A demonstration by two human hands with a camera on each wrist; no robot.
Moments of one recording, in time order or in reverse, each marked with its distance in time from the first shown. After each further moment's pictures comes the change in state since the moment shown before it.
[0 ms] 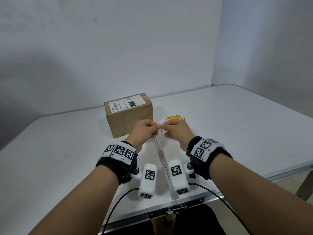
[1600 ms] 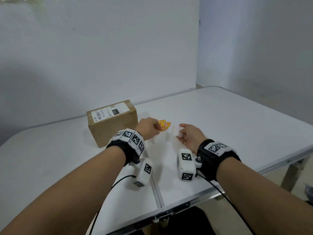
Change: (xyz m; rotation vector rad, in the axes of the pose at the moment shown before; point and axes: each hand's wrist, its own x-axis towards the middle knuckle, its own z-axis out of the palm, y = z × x) left_hand 0.050 0.023 0.045 0.927 -0.167 0.243; right_hand 0.008 0.006 -0.077 0.417 0.272 0.261
